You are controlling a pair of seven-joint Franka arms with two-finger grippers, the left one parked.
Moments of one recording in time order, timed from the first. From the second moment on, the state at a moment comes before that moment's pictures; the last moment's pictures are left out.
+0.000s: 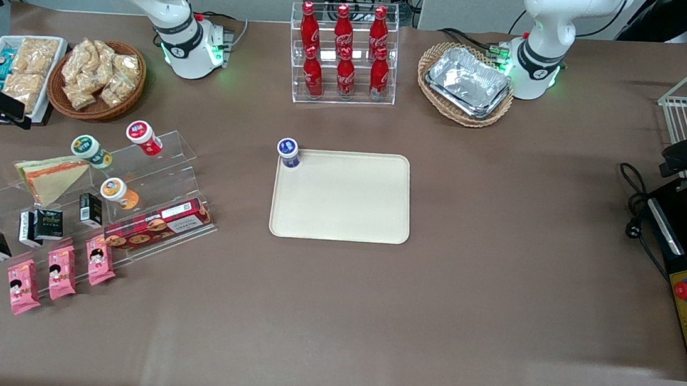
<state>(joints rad) 0.09 0.04 -0.24 -1.51 -0.01 1.40 -0.22</state>
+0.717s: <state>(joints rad) 0.06 0.03 -0.27 -1.55 -0.05 1.43 -0.21</state>
